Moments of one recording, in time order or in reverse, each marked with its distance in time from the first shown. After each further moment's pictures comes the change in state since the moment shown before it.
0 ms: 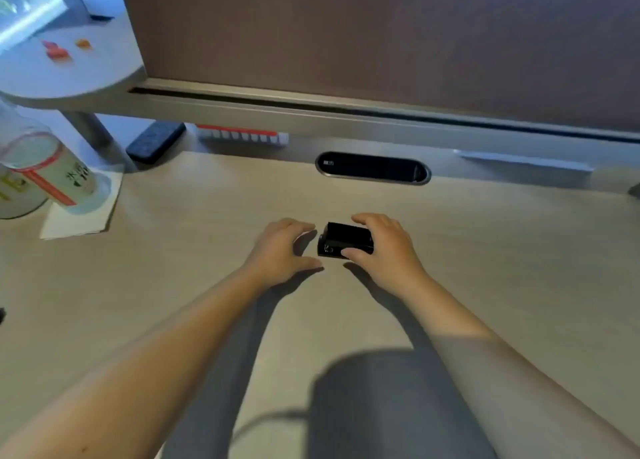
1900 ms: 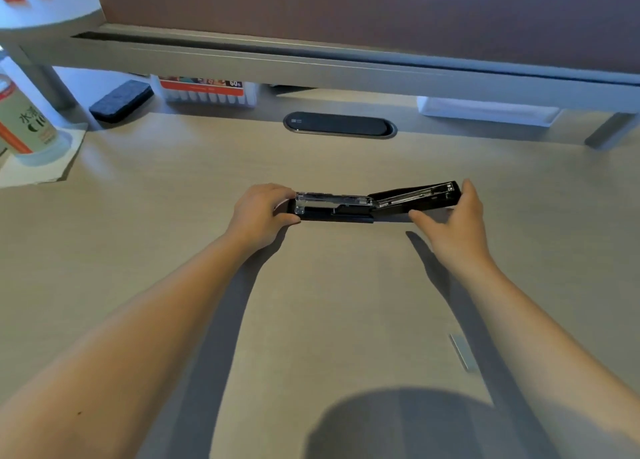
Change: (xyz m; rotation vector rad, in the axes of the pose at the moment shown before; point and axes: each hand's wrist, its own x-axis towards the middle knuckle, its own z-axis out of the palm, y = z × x) left_hand -0.023 0.015 0.045 0.065 0.238 0.146; right_hand -0.079 0.107 -0.015 0.307 0.544 0.200
